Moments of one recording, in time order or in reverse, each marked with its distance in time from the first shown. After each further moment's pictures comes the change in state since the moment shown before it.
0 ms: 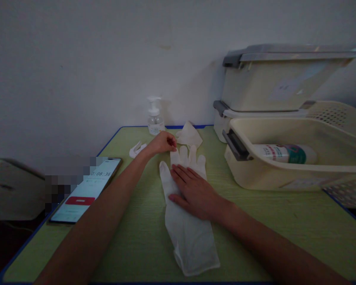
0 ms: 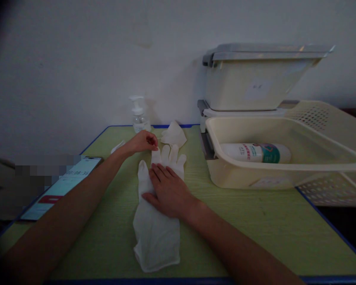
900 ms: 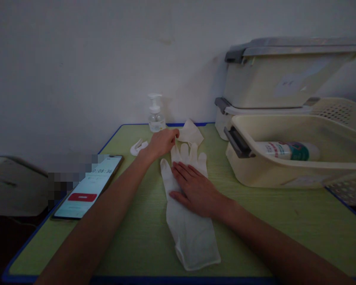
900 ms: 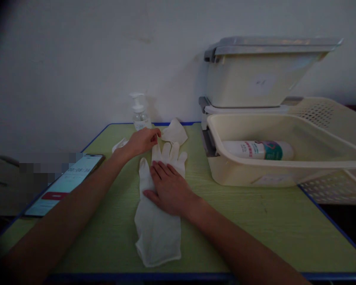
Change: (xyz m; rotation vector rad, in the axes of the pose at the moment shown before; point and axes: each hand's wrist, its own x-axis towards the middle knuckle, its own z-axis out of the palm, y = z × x) left_hand -0.014 0.011 0.003 0.662 0.136 0.111; right_hand 0.001 0.000 0.004 -0.039 0.026 -0.014
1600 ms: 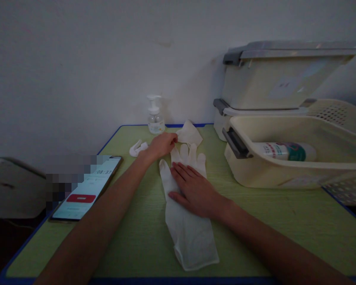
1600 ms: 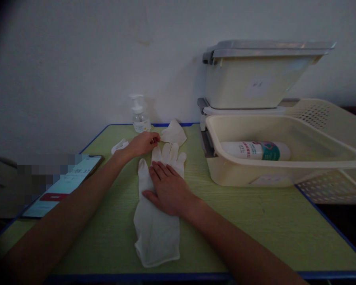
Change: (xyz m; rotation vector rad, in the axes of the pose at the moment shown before) left_hand 0.002 -0.005 0.010 0.006 -0.012 0.034; right_hand -0.001 0.000 -0.001 0.015 0.009 0.011
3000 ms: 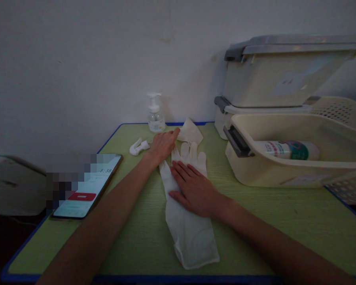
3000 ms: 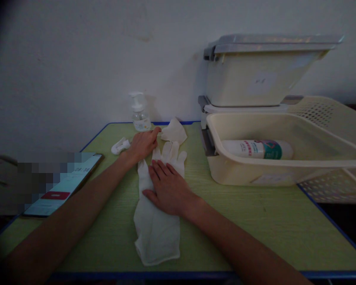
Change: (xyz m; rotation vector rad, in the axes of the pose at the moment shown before) left_hand -0.009 0.017 0.005 0.236 0.038 -0.065; right_hand 0.000 0.000 0.002 -0.050 -0.016 -0.022
